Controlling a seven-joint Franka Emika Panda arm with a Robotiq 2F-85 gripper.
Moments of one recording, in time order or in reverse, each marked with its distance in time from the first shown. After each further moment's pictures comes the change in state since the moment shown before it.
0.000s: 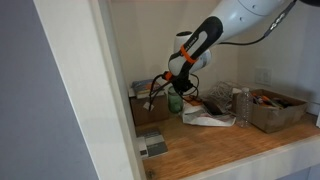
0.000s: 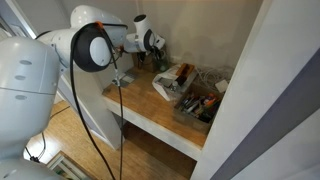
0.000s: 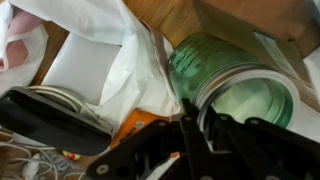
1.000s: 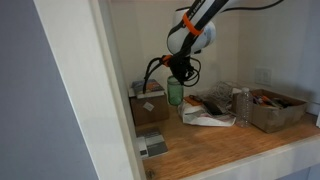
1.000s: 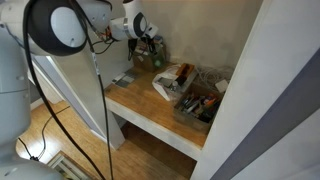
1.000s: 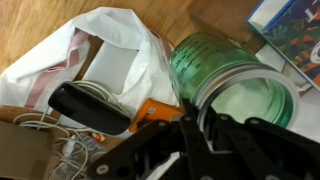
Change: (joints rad) arm 0.050 -0.252 -0.011 -0.219 -0.022 -0.067 0.065
